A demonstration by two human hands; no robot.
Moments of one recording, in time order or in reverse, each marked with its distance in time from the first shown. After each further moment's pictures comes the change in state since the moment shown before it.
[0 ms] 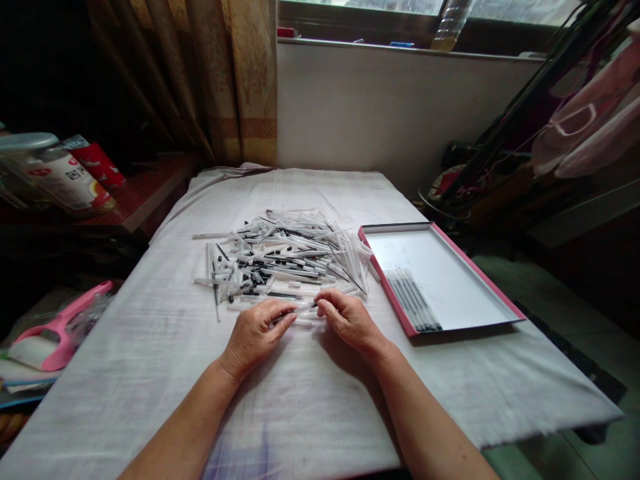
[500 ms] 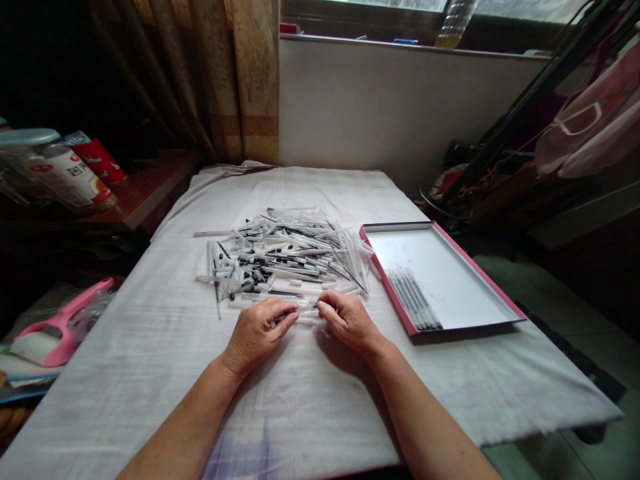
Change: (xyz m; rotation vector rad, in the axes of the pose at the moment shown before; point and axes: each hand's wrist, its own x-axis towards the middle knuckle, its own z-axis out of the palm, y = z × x) left_hand 0.002 0.004 -0.002 -0.008 -0.024 0.001; right_hand 0.001 -0.008 0.000 -0.120 -0.015 -0.032
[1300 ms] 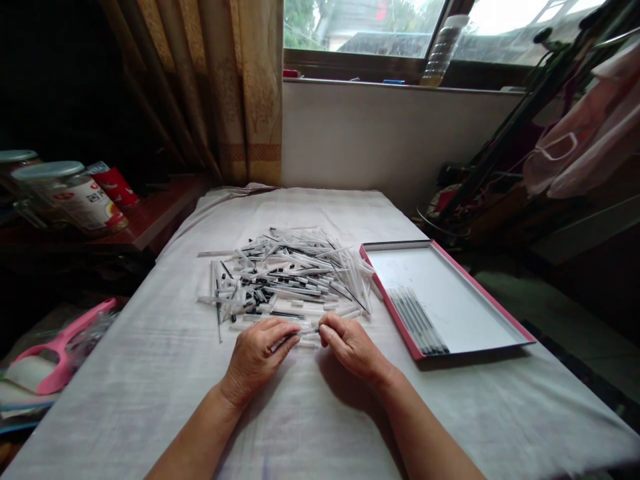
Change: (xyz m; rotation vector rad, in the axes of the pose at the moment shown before) left_hand 0.000 0.000 -0.003 0.083 0.057 0.063; right_hand -0.002 -0.002 0.000 0.058 -0.071 -0.021
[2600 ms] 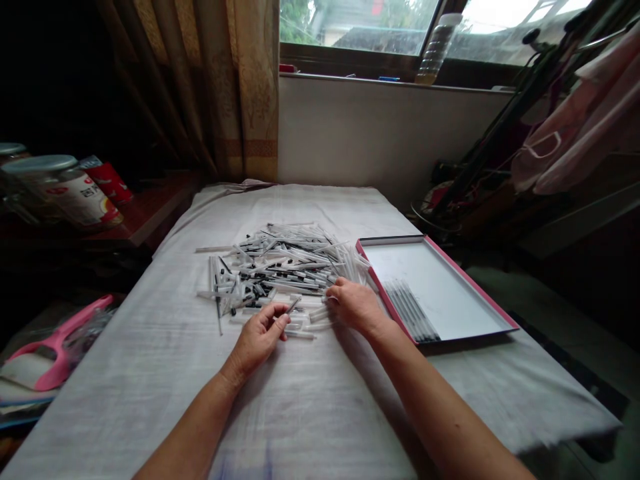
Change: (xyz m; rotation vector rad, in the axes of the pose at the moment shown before) left_hand 0.008 0.003 0.003 -0.638 -0.059 -0.689; right_hand 0.041 -0.006 -0.036 -0.953 -0.178 0.219
